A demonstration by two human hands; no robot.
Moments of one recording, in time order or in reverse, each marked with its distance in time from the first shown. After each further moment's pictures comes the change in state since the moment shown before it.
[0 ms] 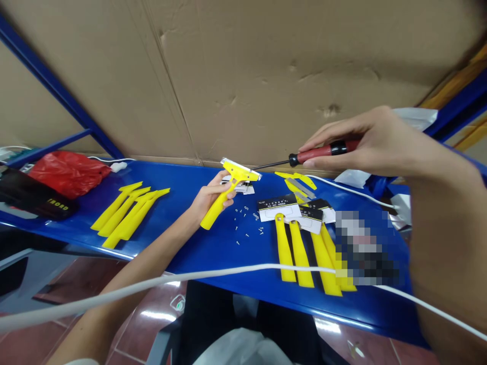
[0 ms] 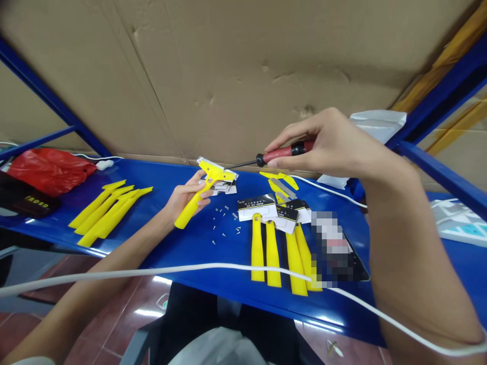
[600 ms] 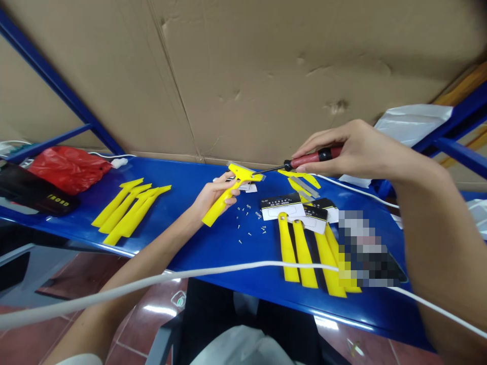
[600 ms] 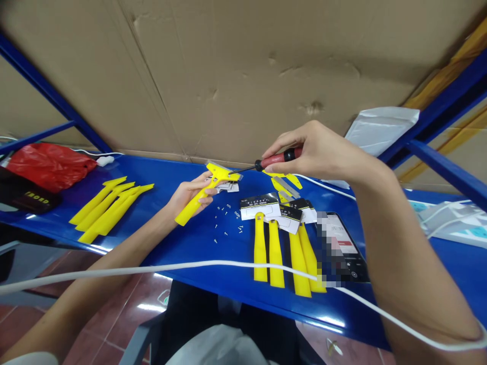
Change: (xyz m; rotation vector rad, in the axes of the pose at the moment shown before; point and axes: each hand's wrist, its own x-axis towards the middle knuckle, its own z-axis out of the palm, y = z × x) left_hand 0.003 0.002 0.004 -0.095 0.082 -0.123; right_hand 0.013 0.010 0.020 0.006 -0.119 0.029
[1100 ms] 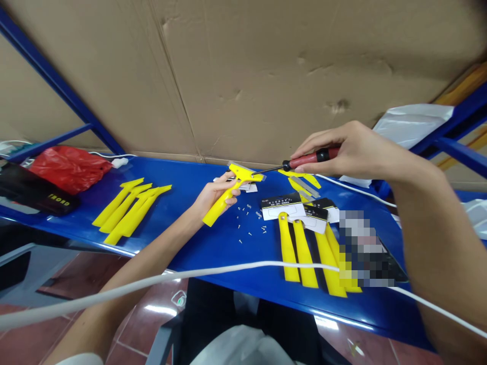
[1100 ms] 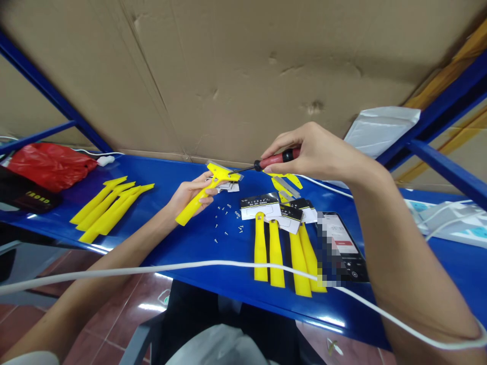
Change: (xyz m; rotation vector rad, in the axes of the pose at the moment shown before) left_hand 0.001 -0.001 -0.001 0.013 -0.019 0.007; right_hand 0.005 0.010 0.005 0.035 -0.019 -0.032
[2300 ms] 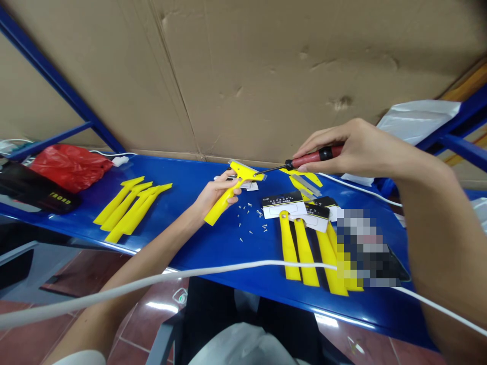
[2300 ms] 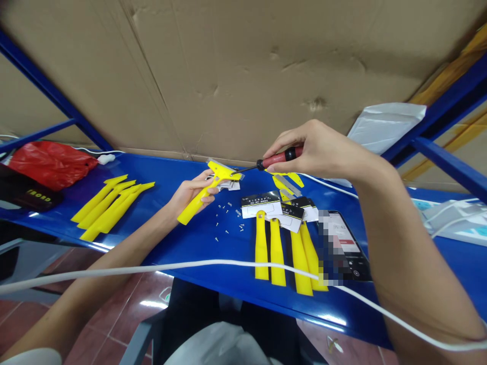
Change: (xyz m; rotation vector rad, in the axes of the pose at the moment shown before) left_hand -0.001 -0.001 0.003 -0.001 0.029 -0.001; right_hand -0.002 -0.005 -0.003 -0.072 -0.040 0.007
